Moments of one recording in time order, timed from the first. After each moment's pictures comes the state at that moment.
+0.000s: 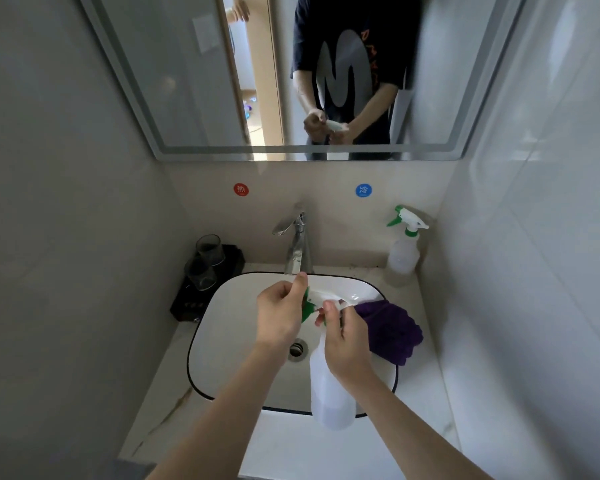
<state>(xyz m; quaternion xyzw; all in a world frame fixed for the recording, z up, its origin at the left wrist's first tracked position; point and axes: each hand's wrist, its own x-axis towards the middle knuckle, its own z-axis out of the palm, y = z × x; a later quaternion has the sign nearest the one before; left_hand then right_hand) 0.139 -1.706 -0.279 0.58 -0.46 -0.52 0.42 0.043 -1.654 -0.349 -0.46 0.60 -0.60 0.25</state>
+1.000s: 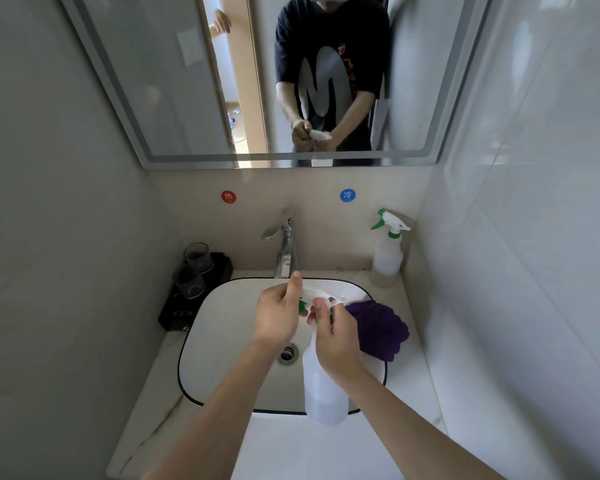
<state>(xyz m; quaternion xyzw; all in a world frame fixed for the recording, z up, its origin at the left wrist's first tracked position) 0.143 -1.697 -0.275 0.53 -0.59 -0.48 0.38 0.045 -1.650 -0.343 -0.45 0.63 -0.57 0.26</state>
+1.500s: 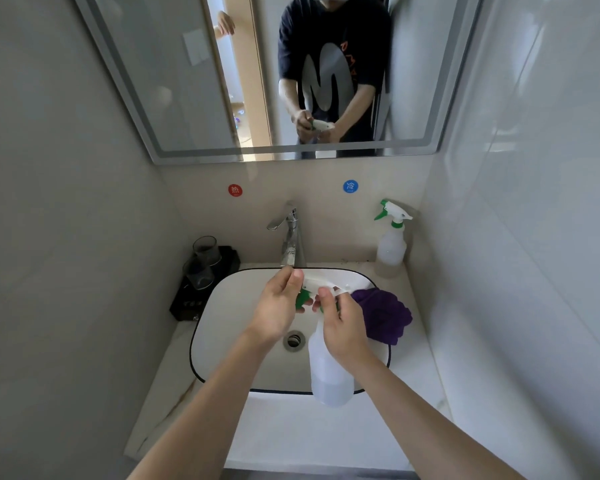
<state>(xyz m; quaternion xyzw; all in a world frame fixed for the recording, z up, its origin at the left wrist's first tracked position) 0.163 -1.680 -0.267 0.48 -0.61 -0.53 0.34 0.048 -1.631 -0.328 -0.43 0.63 -0.57 0.29</state>
